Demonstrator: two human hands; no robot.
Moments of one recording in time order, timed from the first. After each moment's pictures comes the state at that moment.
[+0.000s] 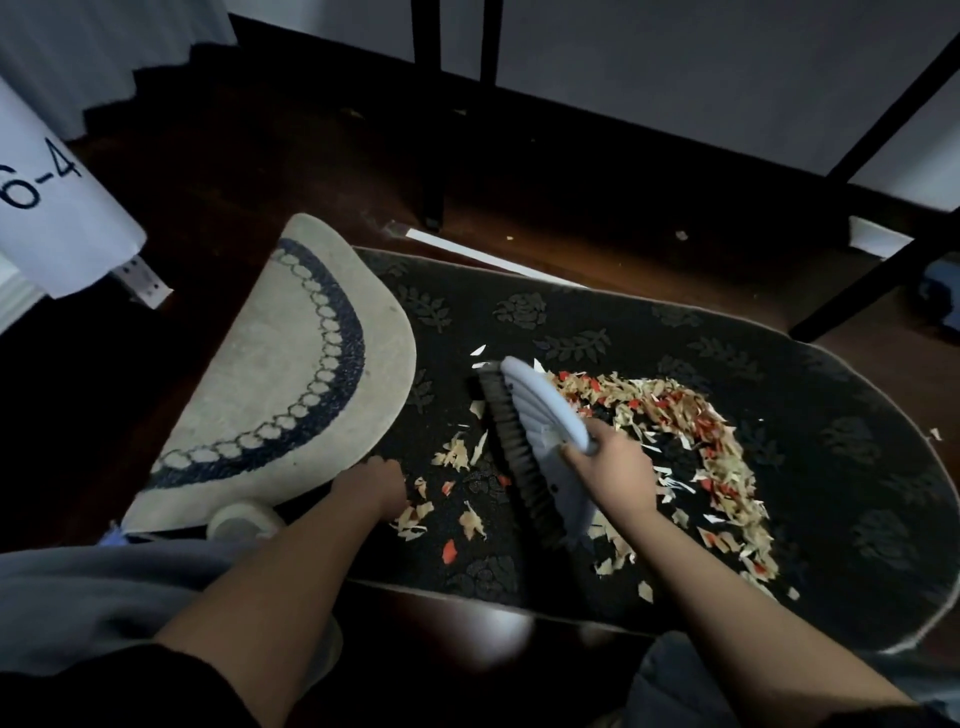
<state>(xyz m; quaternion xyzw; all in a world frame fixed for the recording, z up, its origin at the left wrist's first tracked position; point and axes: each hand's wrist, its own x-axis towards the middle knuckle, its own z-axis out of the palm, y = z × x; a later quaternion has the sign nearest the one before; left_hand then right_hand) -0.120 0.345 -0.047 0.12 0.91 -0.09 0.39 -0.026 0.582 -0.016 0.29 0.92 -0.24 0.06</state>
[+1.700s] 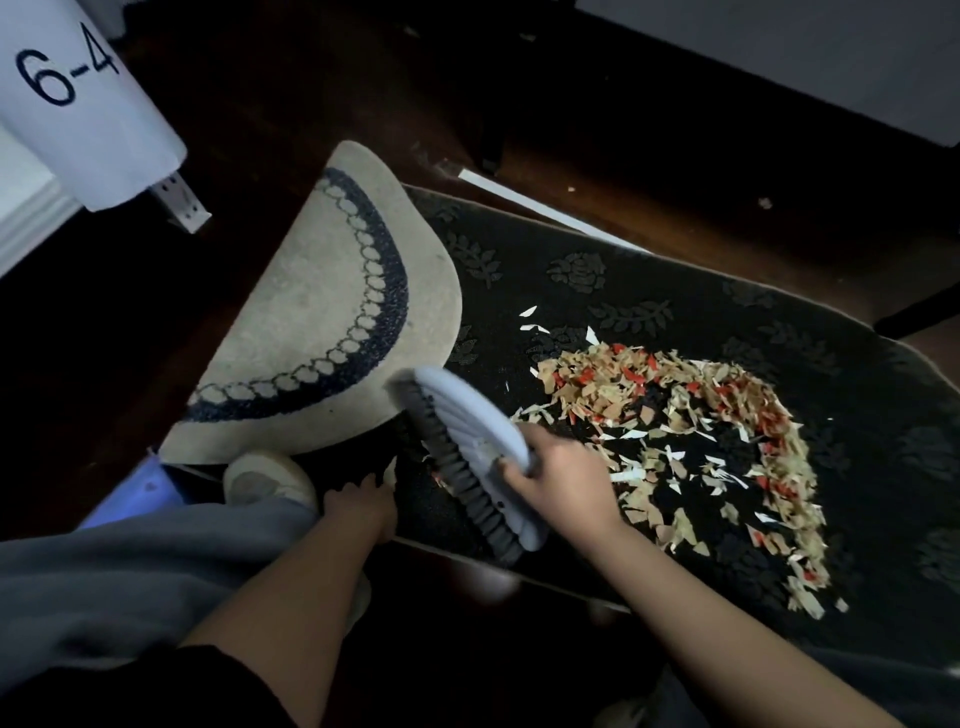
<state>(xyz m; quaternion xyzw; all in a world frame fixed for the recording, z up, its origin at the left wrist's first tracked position) -0.083 0.279 -0.104 0.09 0.86 -0.14 0.48 -0.034 0.490 -0.029 0.04 0.97 -0.21 0.09</state>
